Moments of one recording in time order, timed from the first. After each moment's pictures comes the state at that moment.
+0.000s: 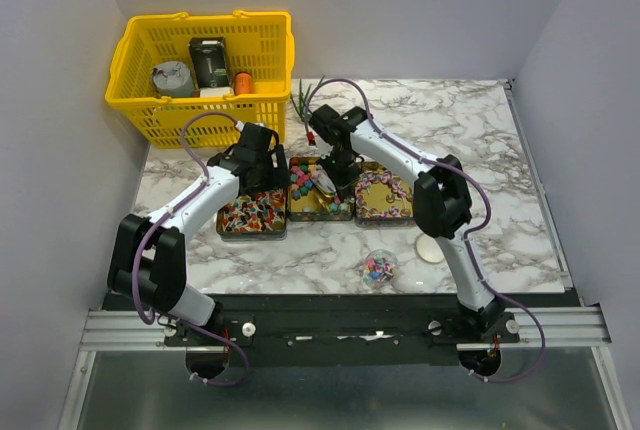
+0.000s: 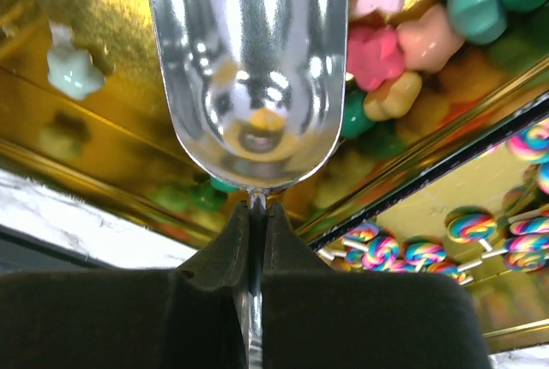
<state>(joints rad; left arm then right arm) -0.37 1.49 1.05 -0.50 -0.09 -0.53 0.70 2.31 2.09 -1.26 -0.08 0.08</state>
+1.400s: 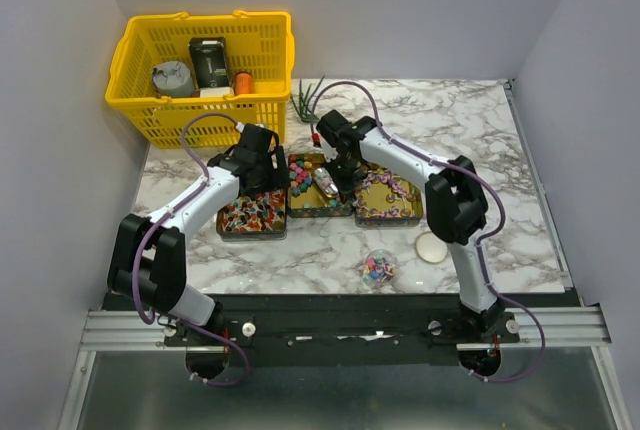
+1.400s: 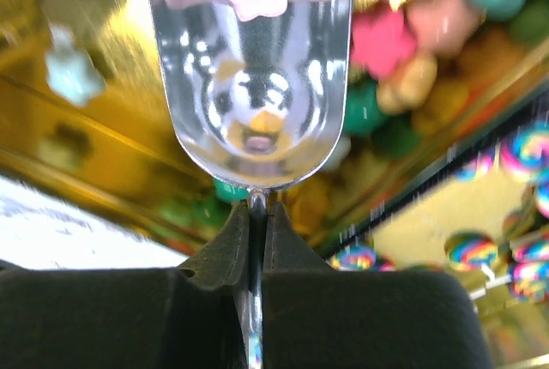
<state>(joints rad) -0.37 1.49 1.04 -0.49 -0.09 -0.53 0.70 2.20 1.88 -1.04 -0.07 0.09</state>
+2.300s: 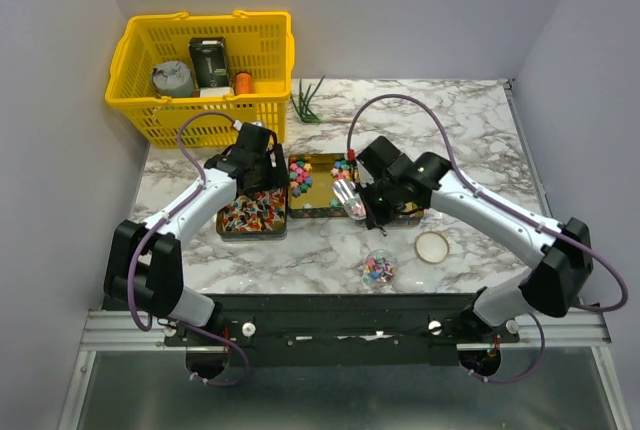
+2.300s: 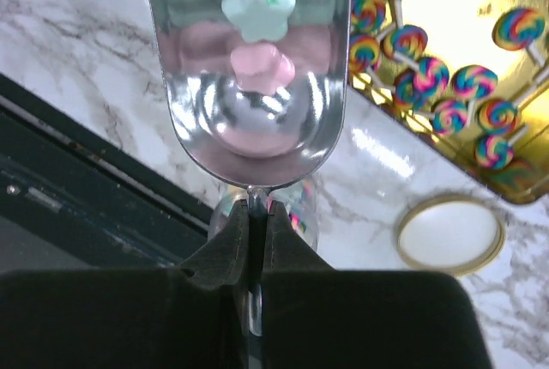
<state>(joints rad) -0.37 1.46 1.04 -0.49 -0.09 -0.53 0.80 1.52 1.33 -0.95 -0.03 0.21</state>
